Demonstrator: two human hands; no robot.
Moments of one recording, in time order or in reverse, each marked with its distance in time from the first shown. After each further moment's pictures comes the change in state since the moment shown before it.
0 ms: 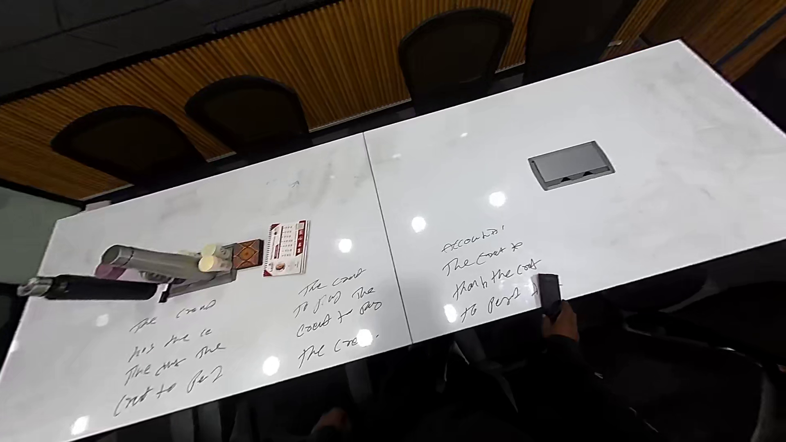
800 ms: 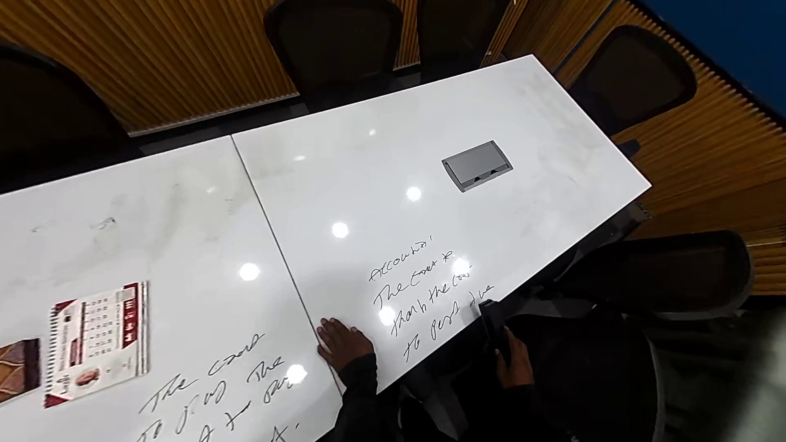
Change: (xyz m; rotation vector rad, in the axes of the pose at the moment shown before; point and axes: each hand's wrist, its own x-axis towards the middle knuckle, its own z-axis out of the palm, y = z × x) left_hand 0.207 0.304 -0.059 -0.124 1.185 0.167; right_hand -0.048 0.049 0.007 0.010 0.153 -0.190
